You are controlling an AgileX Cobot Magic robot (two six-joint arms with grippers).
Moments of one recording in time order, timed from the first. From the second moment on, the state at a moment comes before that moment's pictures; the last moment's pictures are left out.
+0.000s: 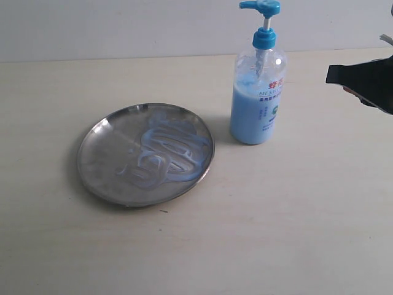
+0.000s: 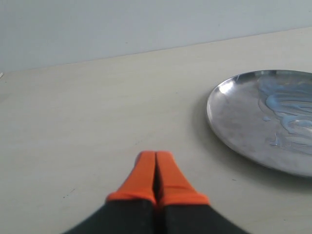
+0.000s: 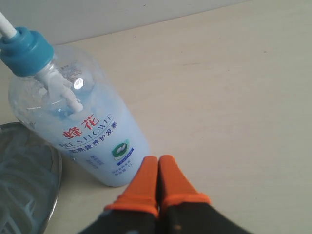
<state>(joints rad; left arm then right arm) -0.03 0.01 0.00 -0.12 0.37 0.26 0.06 1.22 -0.58 0.31 0.05 -0.01</state>
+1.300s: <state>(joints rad) -0.03 0.01 0.00 -0.12 0.37 0.26 -0.08 0.21 -0.20 0.03 0.23 0.00</state>
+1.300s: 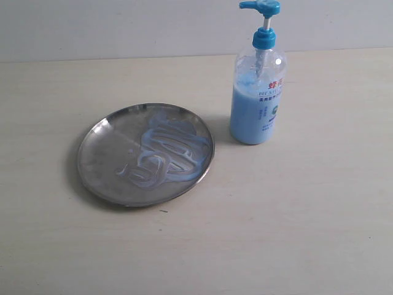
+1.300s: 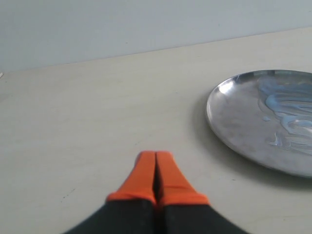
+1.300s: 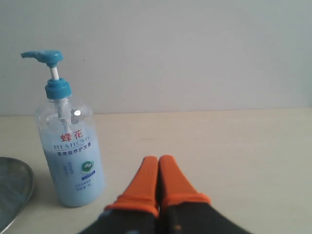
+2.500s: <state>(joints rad) -0.03 0.01 0.00 -0.12 0.37 0.26 -0.08 0.01 0.00 0.07 0.25 -0.04</state>
